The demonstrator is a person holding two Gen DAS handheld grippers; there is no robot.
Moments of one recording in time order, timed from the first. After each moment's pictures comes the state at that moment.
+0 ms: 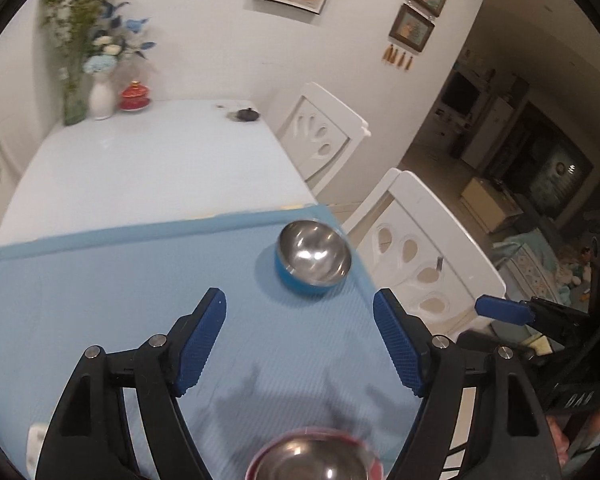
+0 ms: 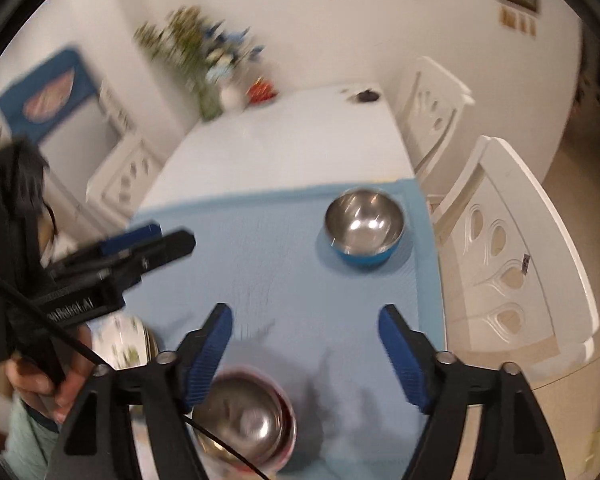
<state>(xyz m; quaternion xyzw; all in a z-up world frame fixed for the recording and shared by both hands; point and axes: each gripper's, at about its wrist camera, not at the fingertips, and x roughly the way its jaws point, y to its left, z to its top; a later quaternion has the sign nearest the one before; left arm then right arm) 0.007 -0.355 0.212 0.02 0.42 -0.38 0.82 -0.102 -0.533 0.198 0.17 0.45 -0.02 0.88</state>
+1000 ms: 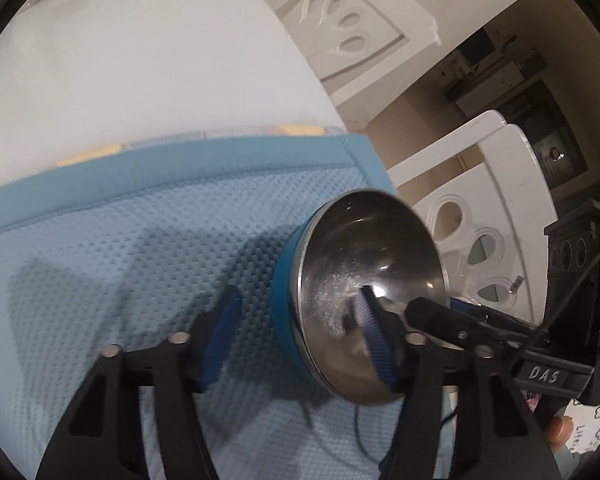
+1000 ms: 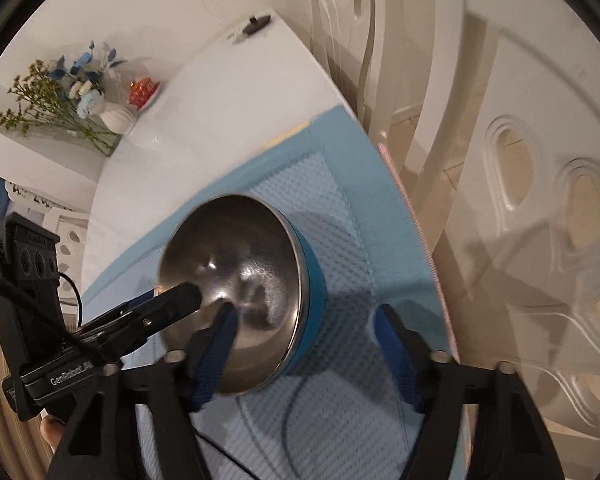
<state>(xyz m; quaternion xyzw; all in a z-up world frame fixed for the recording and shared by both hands) 0.149 -0.488 0.030 0.01 0.59 -0.40 0.70 0.050 -0.668 0.009 0.33 0.53 -0.06 0.78</state>
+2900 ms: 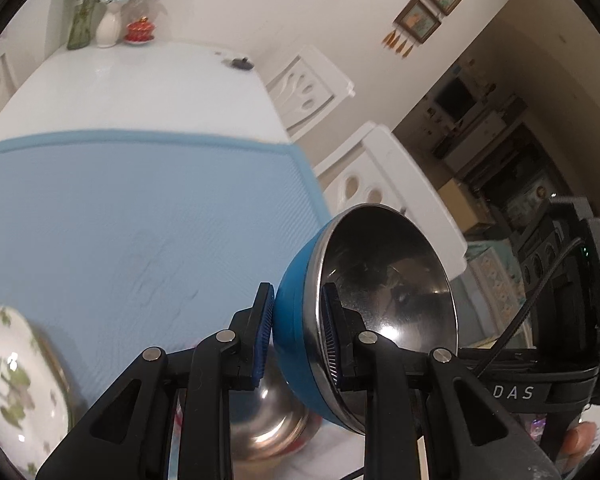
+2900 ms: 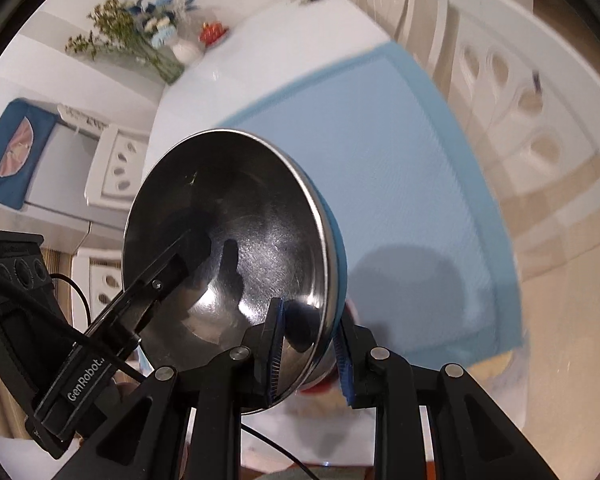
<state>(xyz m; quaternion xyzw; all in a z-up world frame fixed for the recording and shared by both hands) -0.073 -0.322 0.169 -0.05 0.49 -0.39 0.78 -0.146 -0.504 0.131 0.32 0.57 -0.01 0.76</state>
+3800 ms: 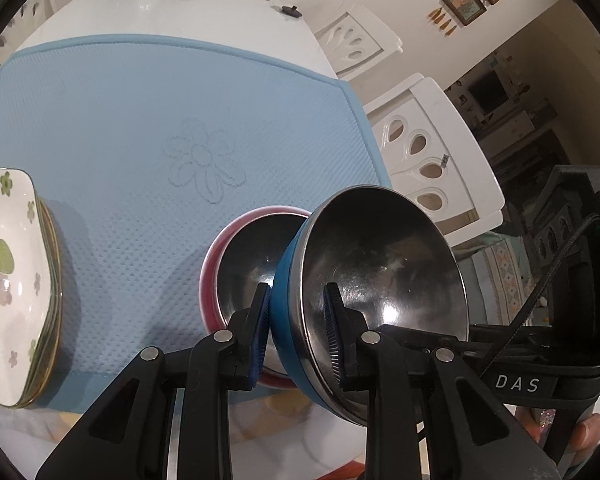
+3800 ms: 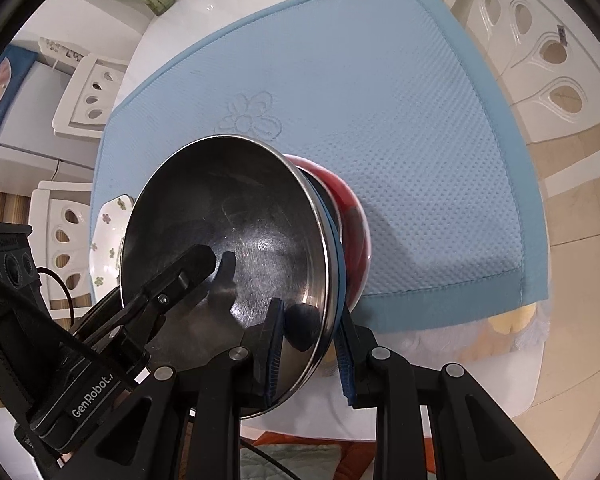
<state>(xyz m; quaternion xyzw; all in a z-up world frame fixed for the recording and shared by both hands) -0.108 -0.277 0.095 -0.06 0.56 -0.34 0.76 -0.162 -0.453 0.071 0.25 0.64 -0.01 0.72</state>
